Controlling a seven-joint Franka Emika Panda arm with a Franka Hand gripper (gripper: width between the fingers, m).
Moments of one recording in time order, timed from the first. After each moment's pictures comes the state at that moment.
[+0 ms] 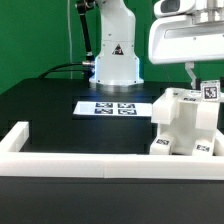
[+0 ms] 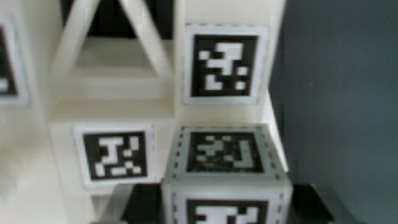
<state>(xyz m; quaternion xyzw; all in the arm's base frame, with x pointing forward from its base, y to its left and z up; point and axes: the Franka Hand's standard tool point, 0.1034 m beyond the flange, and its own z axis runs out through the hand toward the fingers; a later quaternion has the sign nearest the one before) 0.575 0.123 0.121 -0.97 0.22 -0.10 0.07</state>
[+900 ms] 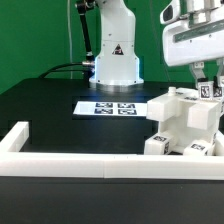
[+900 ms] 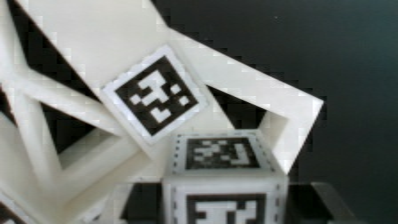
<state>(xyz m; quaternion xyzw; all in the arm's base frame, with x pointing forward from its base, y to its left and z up) 0.574 0.127 0.121 -0.80 0.58 -0.06 0.12</state>
